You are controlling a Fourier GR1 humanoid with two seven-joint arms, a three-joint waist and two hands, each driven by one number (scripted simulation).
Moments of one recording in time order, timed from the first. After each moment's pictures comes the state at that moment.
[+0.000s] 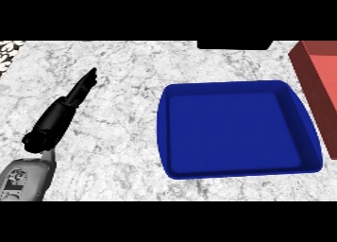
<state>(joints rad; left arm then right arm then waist) -0.24 0.24 -0.02 -1.53 -0.13 -0.21 -0.07 -1.08 -0.85 -0.43 -0.14 1.04 0.13 0.35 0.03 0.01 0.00</state>
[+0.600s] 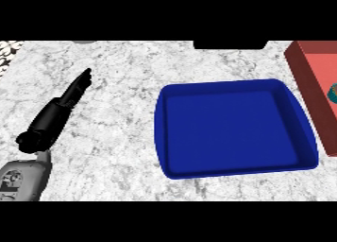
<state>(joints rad) -0.23 0.25 0.01 -1.53 -0.12 -0.21 -0.07 -1.08 -0.83 -0.73 -0.28 0.73 -0.12 0.07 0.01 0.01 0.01</state>
